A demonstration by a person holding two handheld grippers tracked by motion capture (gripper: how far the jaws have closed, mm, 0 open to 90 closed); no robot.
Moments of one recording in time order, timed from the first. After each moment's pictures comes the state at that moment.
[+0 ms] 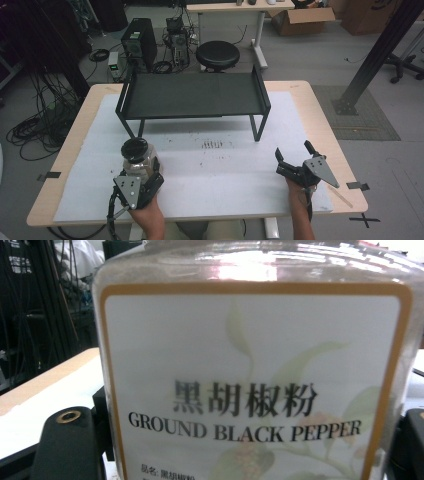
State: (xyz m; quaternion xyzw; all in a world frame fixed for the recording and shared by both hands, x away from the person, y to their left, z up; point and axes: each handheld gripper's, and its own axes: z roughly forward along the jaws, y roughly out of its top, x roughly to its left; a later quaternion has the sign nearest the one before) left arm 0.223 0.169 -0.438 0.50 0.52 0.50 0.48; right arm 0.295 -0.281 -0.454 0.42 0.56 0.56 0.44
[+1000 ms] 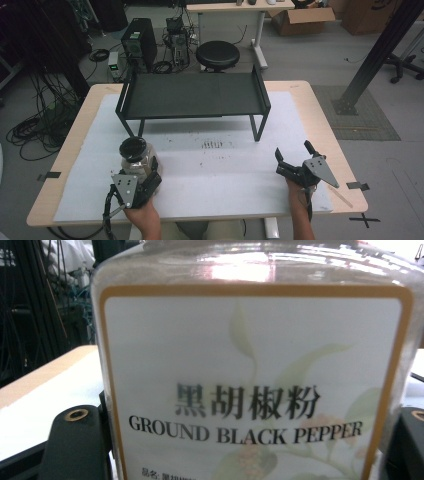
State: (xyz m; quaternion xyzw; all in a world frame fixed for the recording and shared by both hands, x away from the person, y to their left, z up) left arm 0.223 0.175 -0.433 0.50 0.52 0.48 0.49; right arm 0.295 -0.280 -0.454 0.42 0.56 0.56 0.45
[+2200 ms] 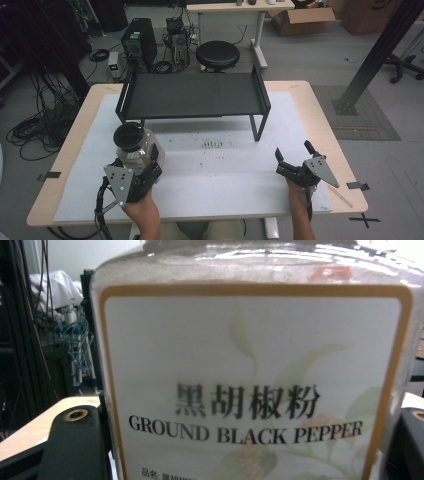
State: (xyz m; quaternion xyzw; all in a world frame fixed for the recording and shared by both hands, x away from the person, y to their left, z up) left arm 0.217 0.163 -0.370 0.49 0.47 0.50 0.54; right arm 0.296 -0.281 -0.454 0.42 0.56 0.56 0.44
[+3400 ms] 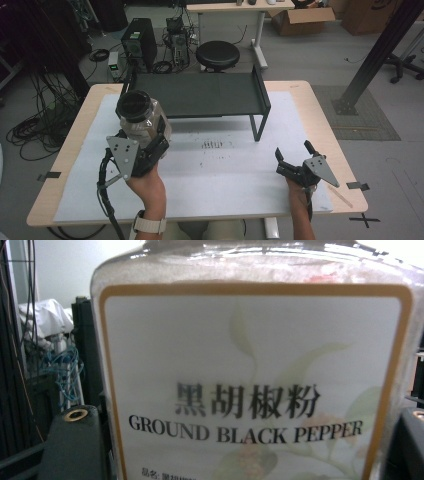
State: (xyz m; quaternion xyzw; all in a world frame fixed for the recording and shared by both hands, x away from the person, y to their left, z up) left arm 0.247 0.143 -0.307 0.48 0.44 0.51 0.56; right arm 0.296 -0.281 -0.454 0.42 0.56 0.56 0.44
